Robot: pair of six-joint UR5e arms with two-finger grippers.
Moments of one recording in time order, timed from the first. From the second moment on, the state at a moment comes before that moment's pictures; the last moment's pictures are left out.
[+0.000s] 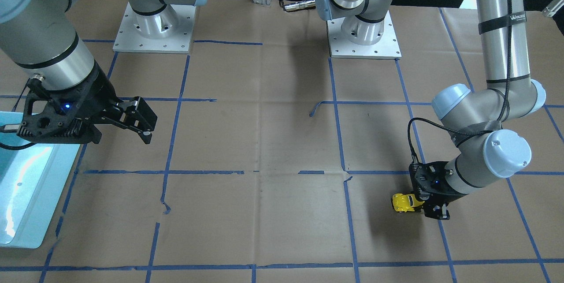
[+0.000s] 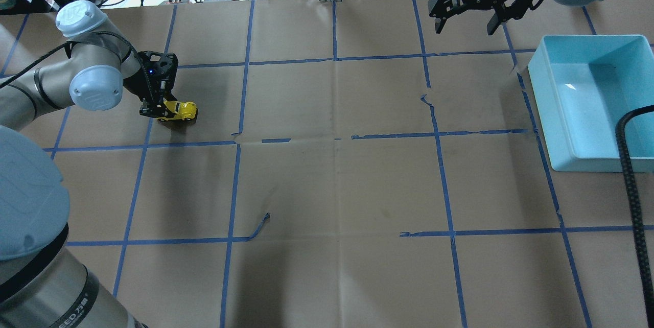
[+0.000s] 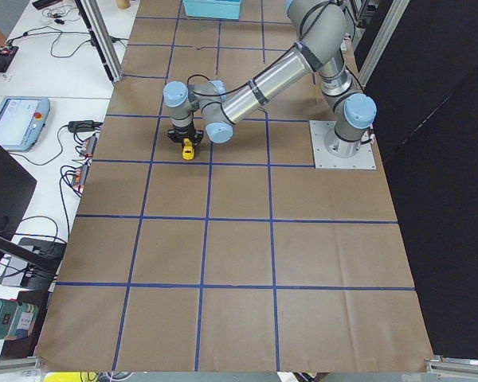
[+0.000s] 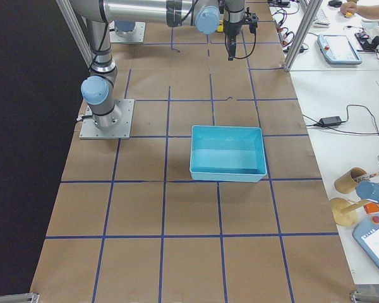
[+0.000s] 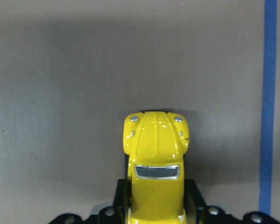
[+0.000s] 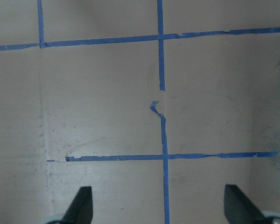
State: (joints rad) left arm -1.26 -2.12 -1.67 -0.96 1.50 1.88; right arm 1.55 -1.36 1.42 -1.72 -1.49 0.02
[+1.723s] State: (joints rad) left arm -1.46 -1.81 -1.63 -1.23 1.50 0.80; right arm 1.55 -1.34 1.42 -1.72 -1.49 0.02
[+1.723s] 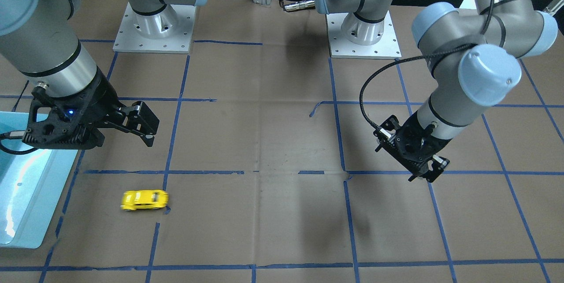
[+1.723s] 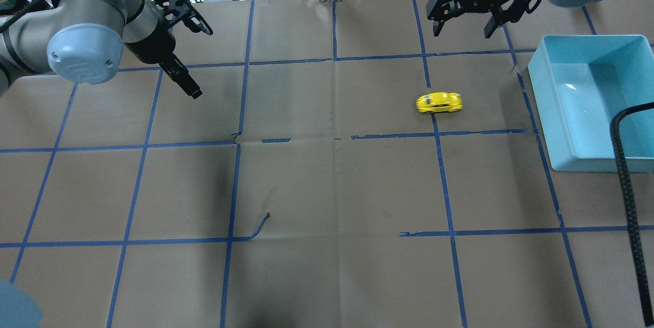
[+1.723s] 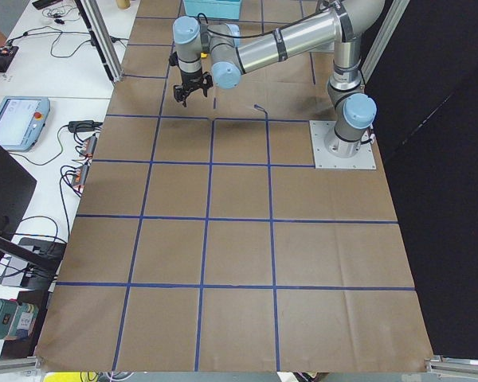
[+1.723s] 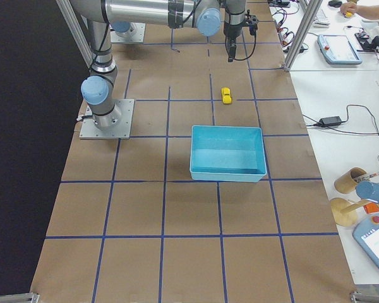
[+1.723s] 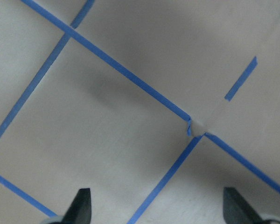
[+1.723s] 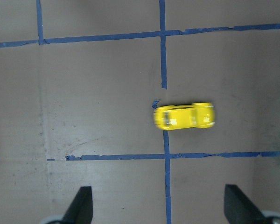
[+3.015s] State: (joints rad) left arm -1.53 -1.63 -1.50 -1.64 1.57 0.12; right arm 1.53 -1.33 1.42 -1.74 -1.50 -0.33
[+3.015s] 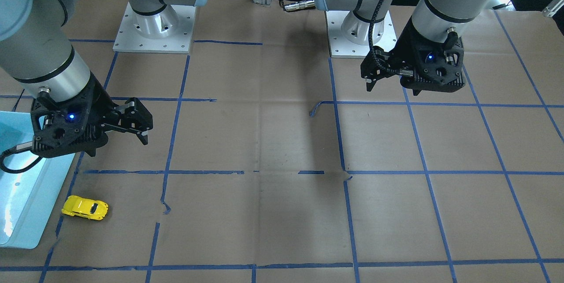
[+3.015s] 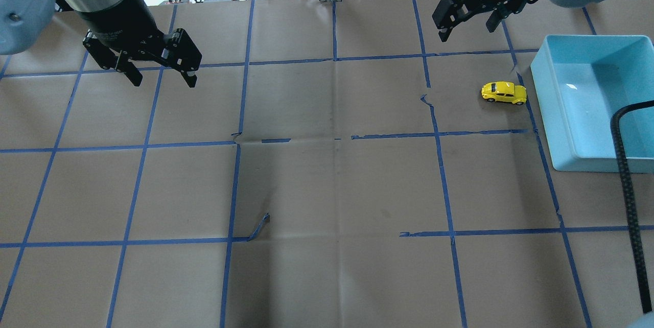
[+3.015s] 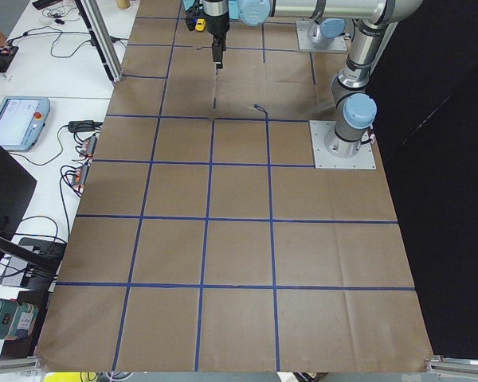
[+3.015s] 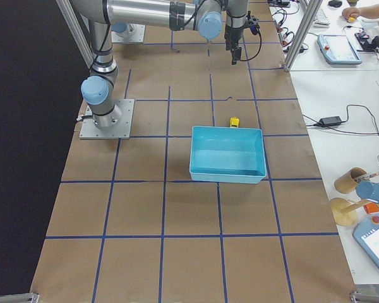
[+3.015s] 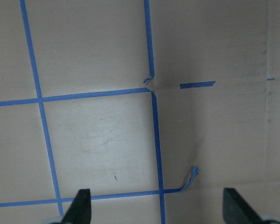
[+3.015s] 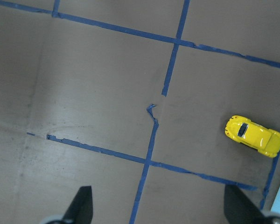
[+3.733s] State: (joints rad) left arm -1.53 -1.63 -1.50 -1.63 1.58 0.16; right arm 1.48 -1.32 1.45 -1.75 -1.51 -0.92
